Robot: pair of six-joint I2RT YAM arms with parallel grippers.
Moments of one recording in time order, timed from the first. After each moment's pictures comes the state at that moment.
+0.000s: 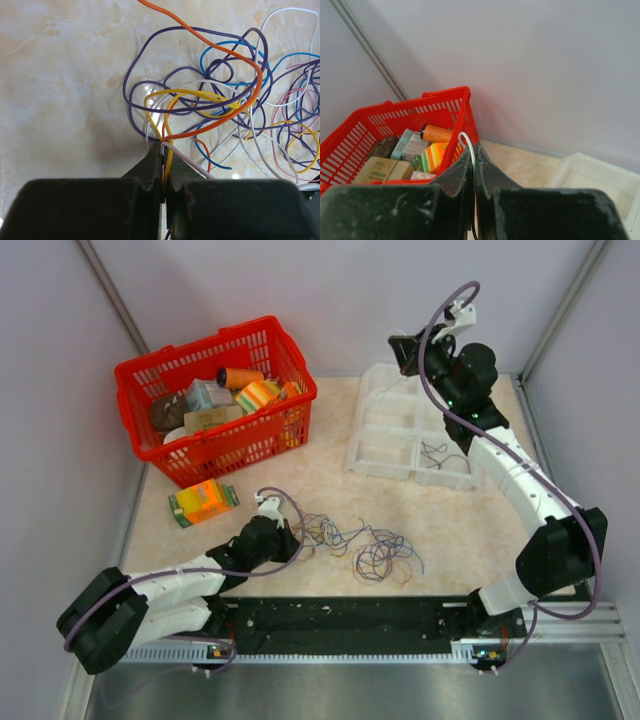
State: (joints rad) left arm -0.75 1.05 0.20 0.21 -0.06 -0.66; right arm 0.34 1.52 1.44 0.29 -0.19 0.33
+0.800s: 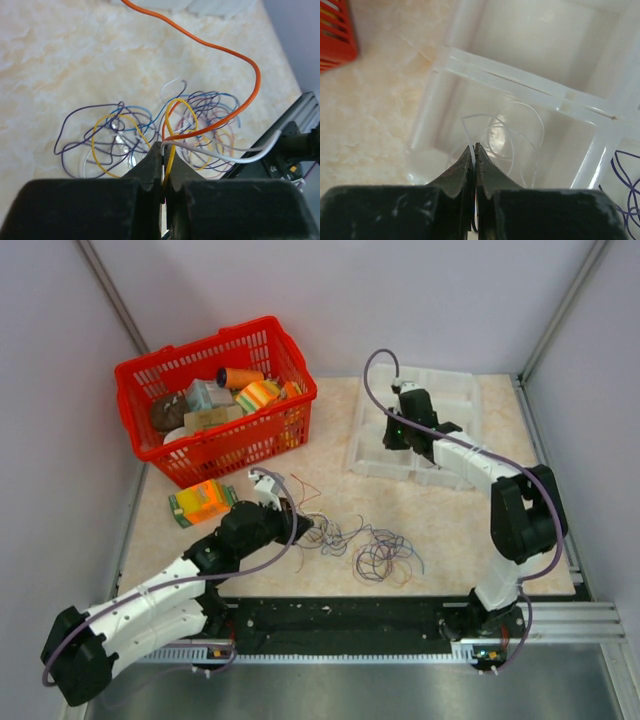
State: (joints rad) left arm -0.75 0.81 0.36 0.06 0.05 -0.61; right arm 0.40 1.72 1.26 -0.16 -0.01 0.30
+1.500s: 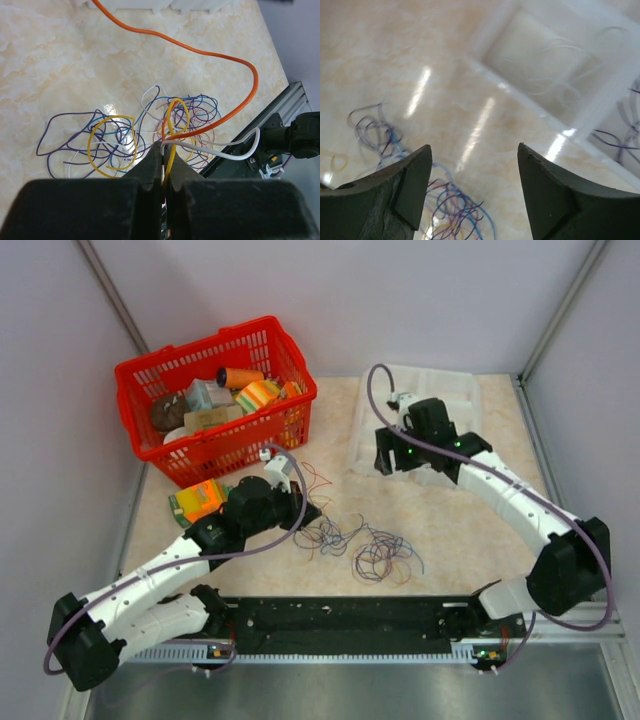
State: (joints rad) left arm -0.75 0.92 0.65 -0.15 0.12 -0.60; right arm 0.46 1.45 1.25 -0.58 -0.05 0.17
